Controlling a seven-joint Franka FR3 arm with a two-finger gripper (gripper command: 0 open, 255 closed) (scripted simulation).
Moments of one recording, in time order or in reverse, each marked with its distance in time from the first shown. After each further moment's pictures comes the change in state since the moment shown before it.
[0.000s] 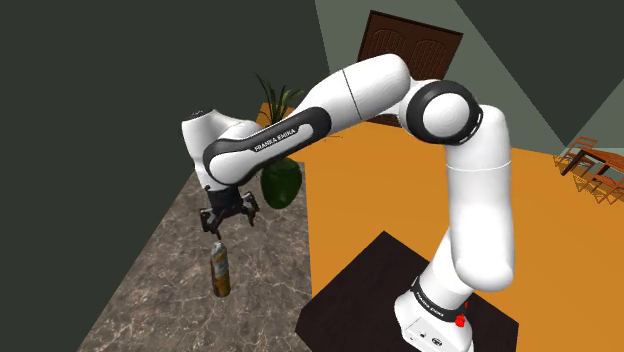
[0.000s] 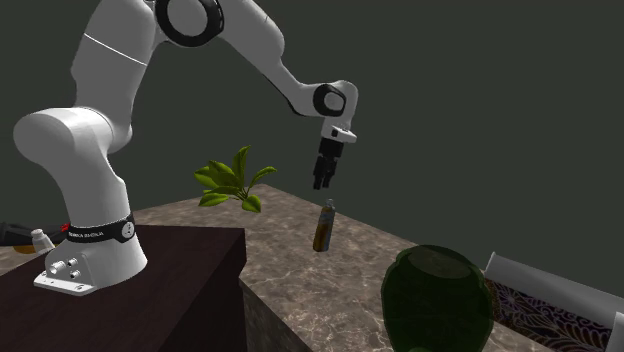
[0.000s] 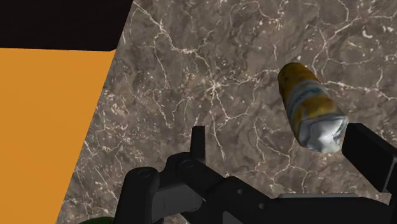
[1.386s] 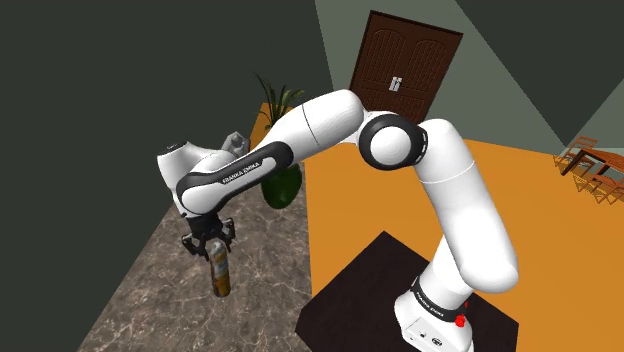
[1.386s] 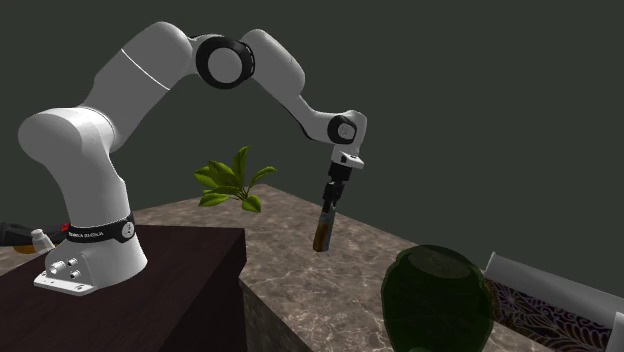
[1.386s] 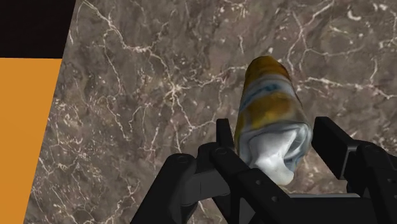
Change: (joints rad) arm 0.092 0.300 -0.041 0.267 -0.043 -0.009 0.080
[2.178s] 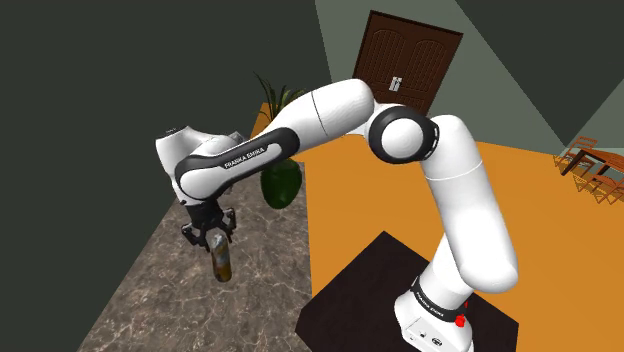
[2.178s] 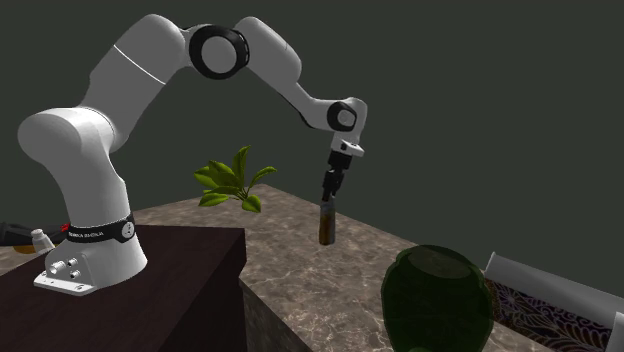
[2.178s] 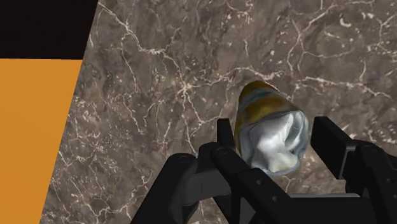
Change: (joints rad) arm -0.010 -0.068 0.013 -0.007 0.017 -0.063 -0.006
